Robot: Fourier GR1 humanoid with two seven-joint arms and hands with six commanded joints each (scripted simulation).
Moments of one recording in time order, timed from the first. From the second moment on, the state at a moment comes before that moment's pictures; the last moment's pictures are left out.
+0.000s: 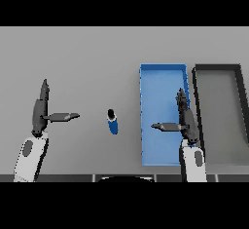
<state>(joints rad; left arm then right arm) -0.11 0.43 -0.16 -1.48 0.24 0.26 0.01 0.00 0.00 0.00 -1.57 0.00 0.00 0.00</state>
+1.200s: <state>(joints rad) -0.03 0.63 -0.39 -1.66 0.22 -0.18 -0.03 0.09 -0.15 0.08 -1.69 0.11 0.10 -0.10</state>
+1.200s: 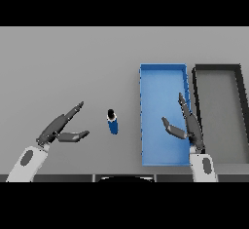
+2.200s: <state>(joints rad) -0.21 0.30 -0.58 -1.40 0.04 -0.18 -0.05 0.14 -0.15 0.07 -1.72 0.09 0.10 -0.11</state>
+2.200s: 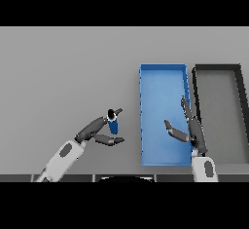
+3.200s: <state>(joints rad) -0.22 0.14 -0.58 -1.44 0.11 -0.11 -0.19 0.12 -0.15 0.07 -1.71 0.10 0.10 -0.10</state>
